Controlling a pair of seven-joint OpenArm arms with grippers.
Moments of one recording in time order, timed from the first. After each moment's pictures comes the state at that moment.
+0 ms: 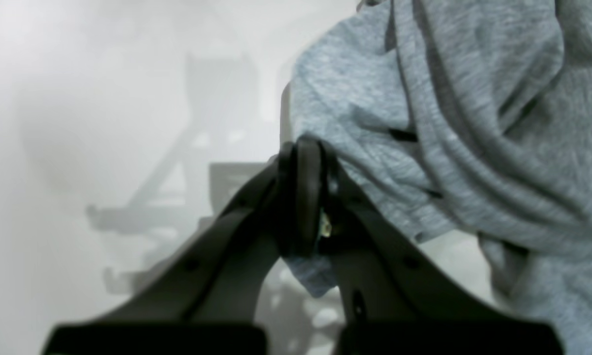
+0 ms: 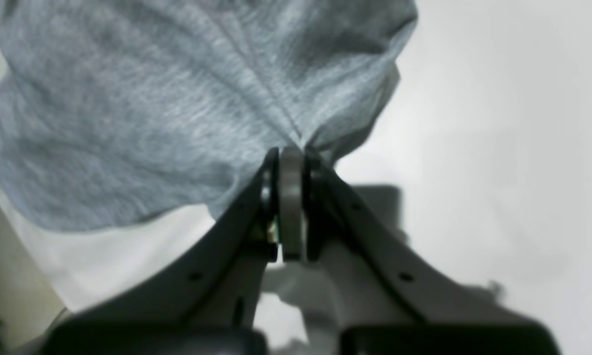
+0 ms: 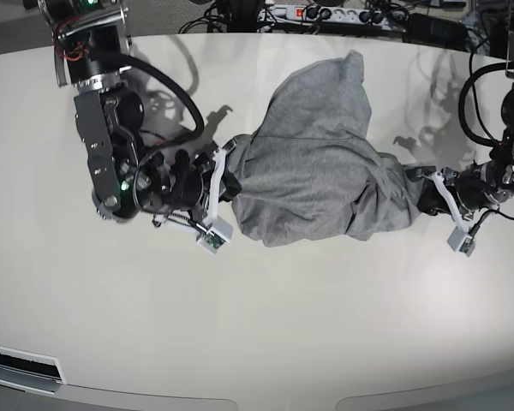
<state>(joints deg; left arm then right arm) -5.6 -37.0 6.3 71.4 -34.2 -31.7 39.8 8.4 4.7 -11.2 83.7 19.8 39.5 -60.8</state>
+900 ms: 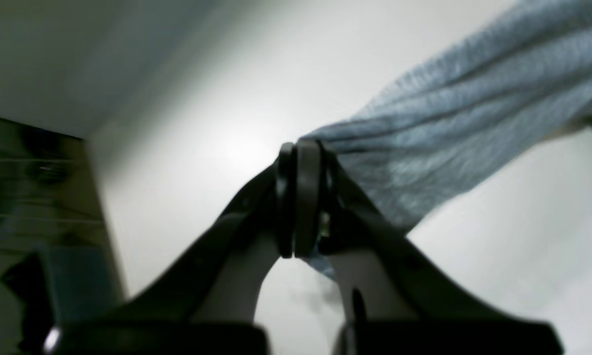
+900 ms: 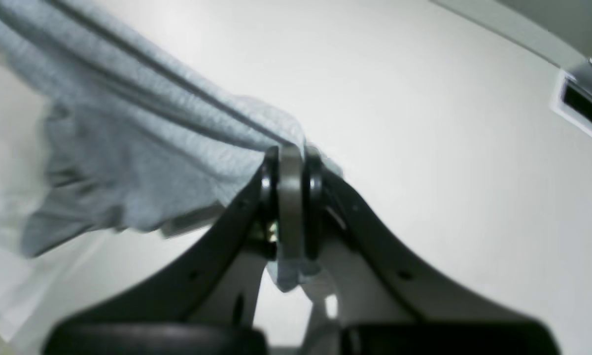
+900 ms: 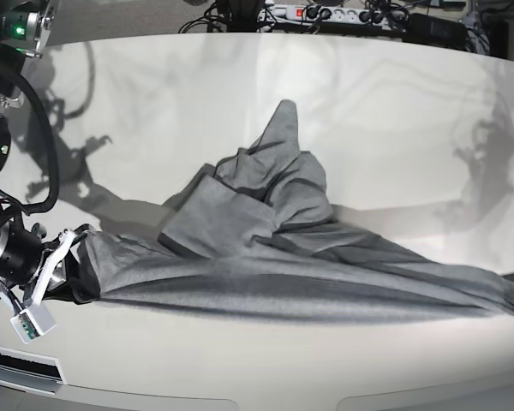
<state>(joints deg) -10.2 -59.9 -3.2 92.7 -37.2 -32.0 40.4 10.1 19.5 14.9 104.1 40.1 39.4 -68.0</state>
